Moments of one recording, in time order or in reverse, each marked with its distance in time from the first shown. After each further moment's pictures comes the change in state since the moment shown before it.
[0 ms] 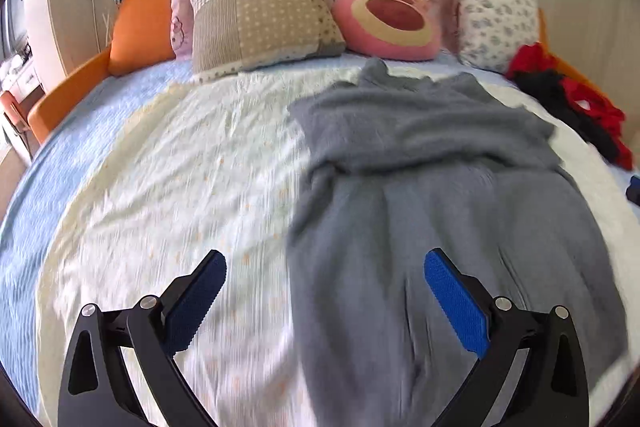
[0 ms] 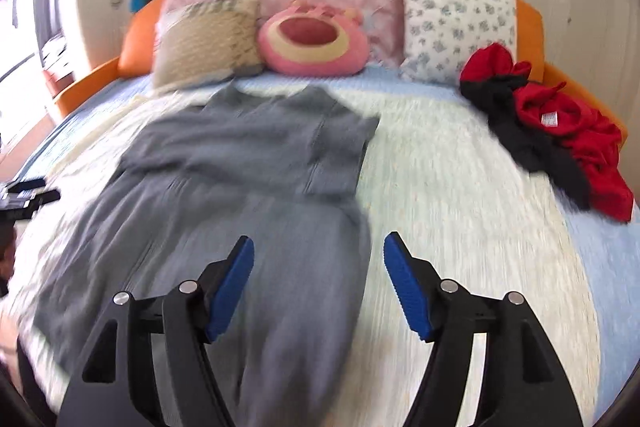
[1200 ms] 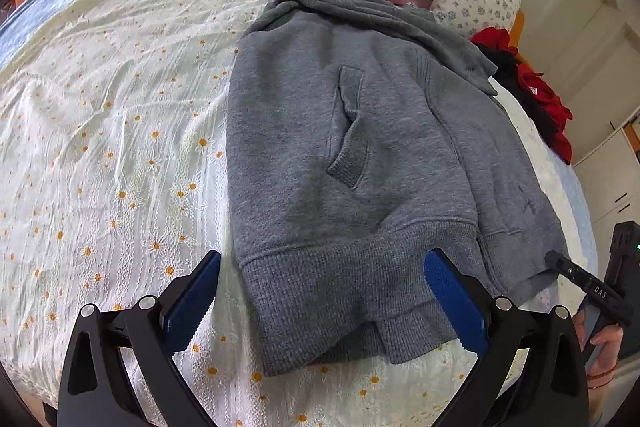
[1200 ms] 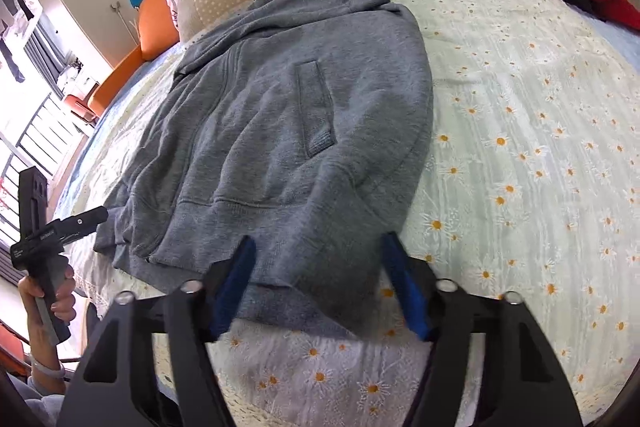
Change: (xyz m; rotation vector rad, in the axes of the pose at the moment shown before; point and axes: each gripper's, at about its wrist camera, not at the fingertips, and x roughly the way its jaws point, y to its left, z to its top) left arm -0.020 -0.014 -0.133 -0.209 0.185 -0.276; right arm -0.034 0.039 -0.154 0.264 0.197 0.202
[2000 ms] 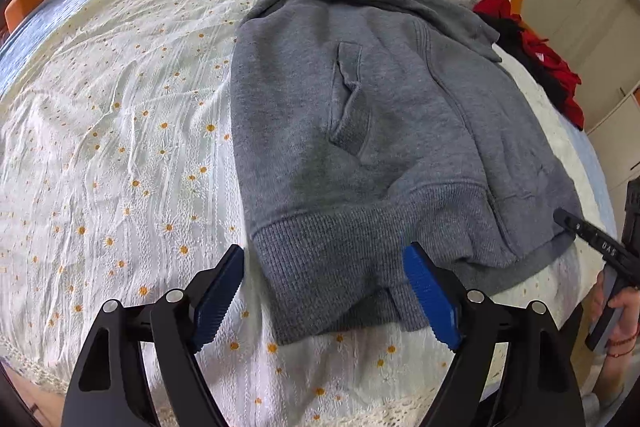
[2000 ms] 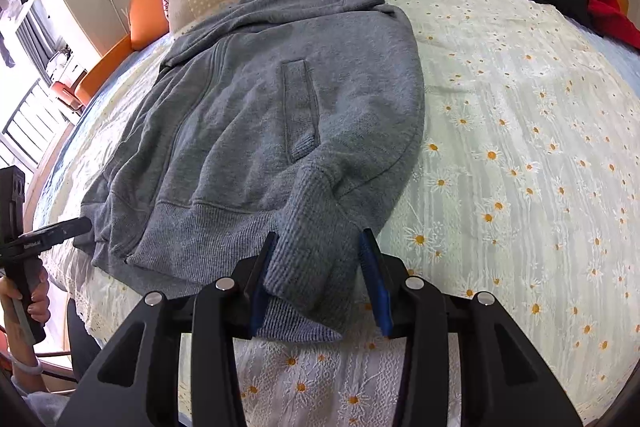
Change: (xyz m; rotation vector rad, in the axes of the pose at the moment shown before) left arm -0.007 -0.006 -0.011 0.088 0.072 0.076; right arm 0.006 0.000 0.005 -0.038 0.013 -0.061
